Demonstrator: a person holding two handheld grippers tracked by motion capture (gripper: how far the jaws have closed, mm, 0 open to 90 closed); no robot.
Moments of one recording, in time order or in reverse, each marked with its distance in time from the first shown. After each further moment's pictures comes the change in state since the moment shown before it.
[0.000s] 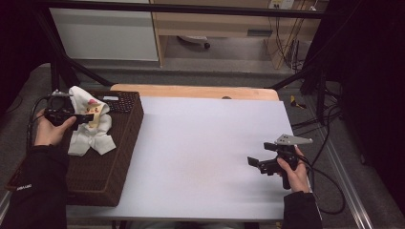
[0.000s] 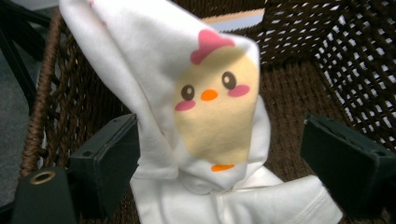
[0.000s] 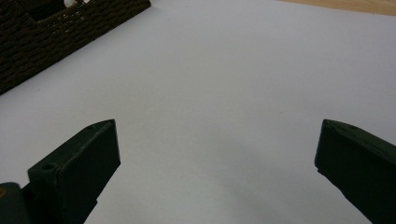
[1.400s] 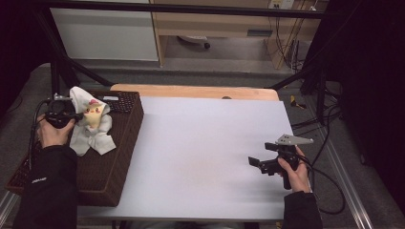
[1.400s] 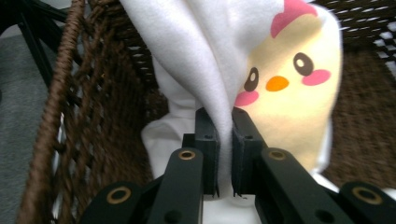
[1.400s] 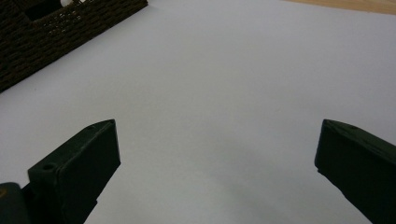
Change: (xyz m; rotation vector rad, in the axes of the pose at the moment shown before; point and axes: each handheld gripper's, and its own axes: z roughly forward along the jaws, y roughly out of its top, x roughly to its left) left arm 0.014 -0.016 0.021 -0.019 0.064 0.001; right arm -0.002 -0.001 -0.001 0.002 -0.009 0.001
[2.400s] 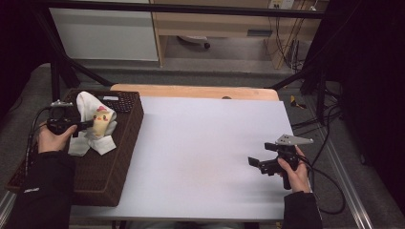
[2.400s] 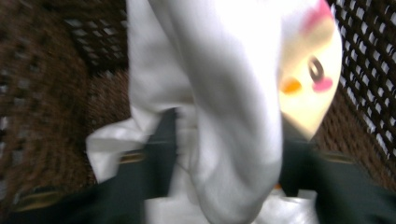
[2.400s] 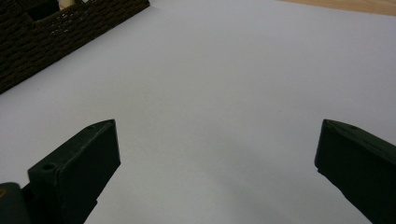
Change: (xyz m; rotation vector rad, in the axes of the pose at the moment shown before) left arm -0.004 -0.015 0.005 0.021 -0.171 -0.038; right arm 0.001 0.001 -0.001 -0.002 0.005 -0.003
